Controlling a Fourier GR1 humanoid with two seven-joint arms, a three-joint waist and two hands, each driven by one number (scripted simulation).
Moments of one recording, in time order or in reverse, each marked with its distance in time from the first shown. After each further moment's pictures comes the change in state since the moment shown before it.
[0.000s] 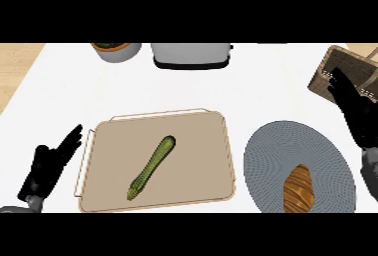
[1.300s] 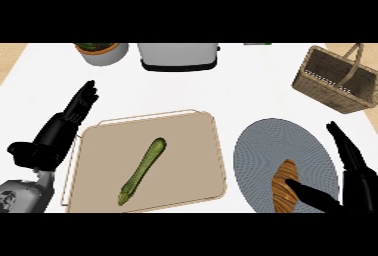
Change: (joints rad) left arm -0.147 -0.054 0.020 -0.263 -0.021 -0.001 -0.104; right arm 0.470 0.095 0.177 -0.491 0.817 -0.419 0.131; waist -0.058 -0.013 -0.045
